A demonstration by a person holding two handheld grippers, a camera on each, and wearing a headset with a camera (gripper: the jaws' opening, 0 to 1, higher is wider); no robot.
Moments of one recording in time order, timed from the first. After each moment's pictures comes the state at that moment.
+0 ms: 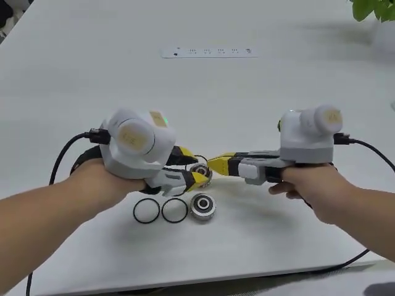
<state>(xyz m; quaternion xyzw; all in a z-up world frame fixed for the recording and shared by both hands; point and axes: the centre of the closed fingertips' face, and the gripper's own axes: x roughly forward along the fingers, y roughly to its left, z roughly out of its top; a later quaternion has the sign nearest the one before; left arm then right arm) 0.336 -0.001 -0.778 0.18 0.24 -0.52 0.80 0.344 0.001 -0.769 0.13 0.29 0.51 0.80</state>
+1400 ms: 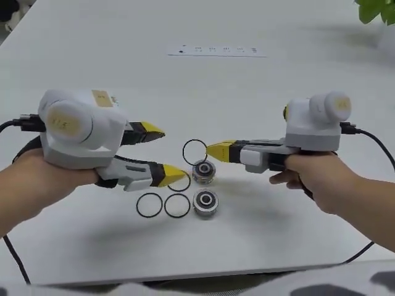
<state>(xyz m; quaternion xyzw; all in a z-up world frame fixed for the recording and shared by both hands) 0.326 0.056 -0.738 0.17 0.21 -0.49 0.83 0.344 0.014 -0.745 0.15 0.28 0.53 0.79</state>
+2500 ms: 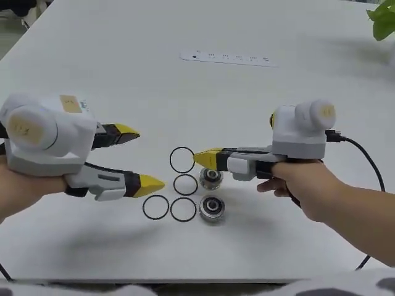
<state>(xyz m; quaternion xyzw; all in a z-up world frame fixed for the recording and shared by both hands) 0.318 0.104 -0.738 0.16 0.22 -0.45 0.85 0.334 0.053 -0.747 0.14 0.29 0.56 0.76</state>
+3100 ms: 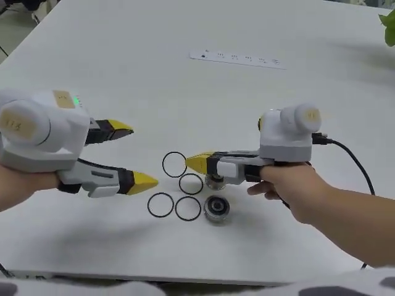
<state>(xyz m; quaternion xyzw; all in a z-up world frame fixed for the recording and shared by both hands) 0.317 0.122 -0.740 0.16 0.22 -0.43 0.86 0.332 0.075 -0.765 0.12 0.31 0.57 0.75</state>
